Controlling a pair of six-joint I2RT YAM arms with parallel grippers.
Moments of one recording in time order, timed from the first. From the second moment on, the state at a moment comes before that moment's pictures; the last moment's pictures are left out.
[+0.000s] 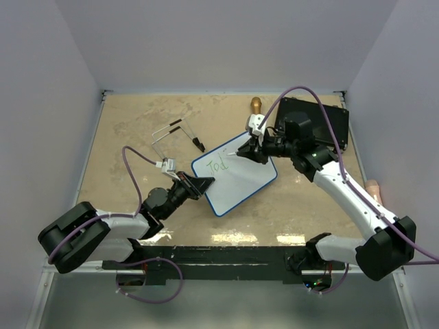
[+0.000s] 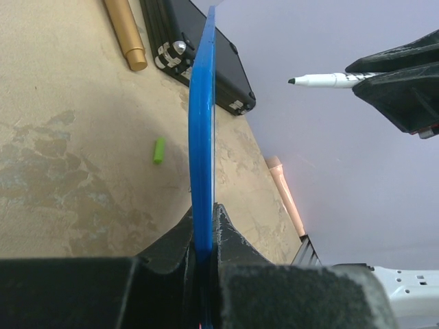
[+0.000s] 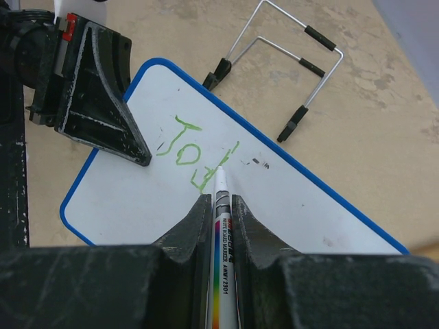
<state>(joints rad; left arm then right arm) -0.78 1.27 0.15 1.16 -0.08 -0.91 0.47 1.24 1.09 -0.29 -0.72 -0.41</state>
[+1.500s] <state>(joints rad) -0.77 1.24 0.13 1.17 -0.06 -0.91 0.43 1.20 0.99 -0.21 -0.78 -0.41</state>
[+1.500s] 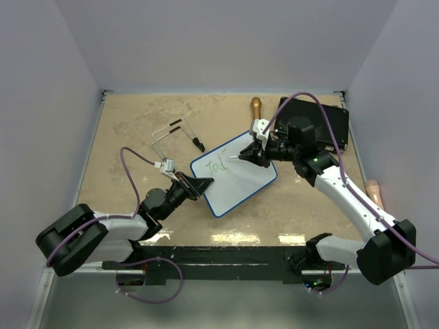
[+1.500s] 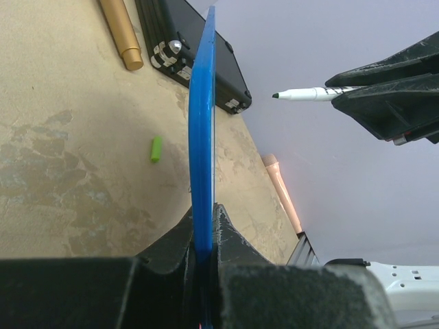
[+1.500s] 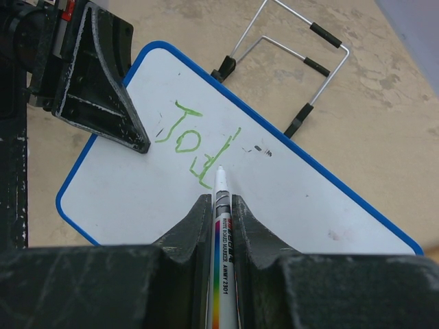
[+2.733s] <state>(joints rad) -0.76 1.25 0.13 1.16 -0.03 -0.94 0.51 1.31 1.03 -0.27 -0.64 -0.43</state>
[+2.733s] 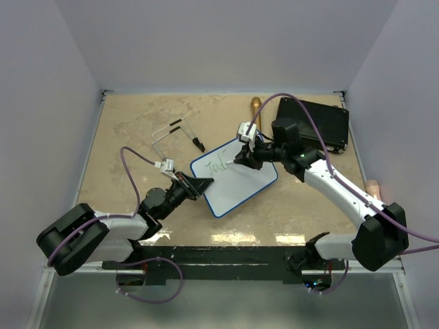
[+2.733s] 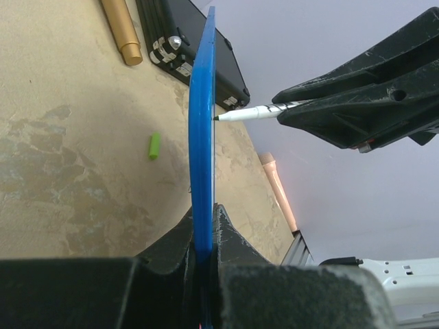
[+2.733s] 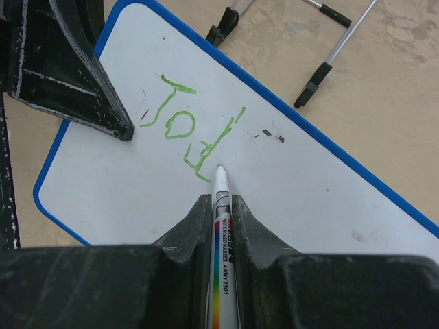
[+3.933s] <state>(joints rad) -0.76 1.27 0.13 1.17 -0.01 -0.94 0.51 1.31 1.03 -0.26 -0.64 -0.40</state>
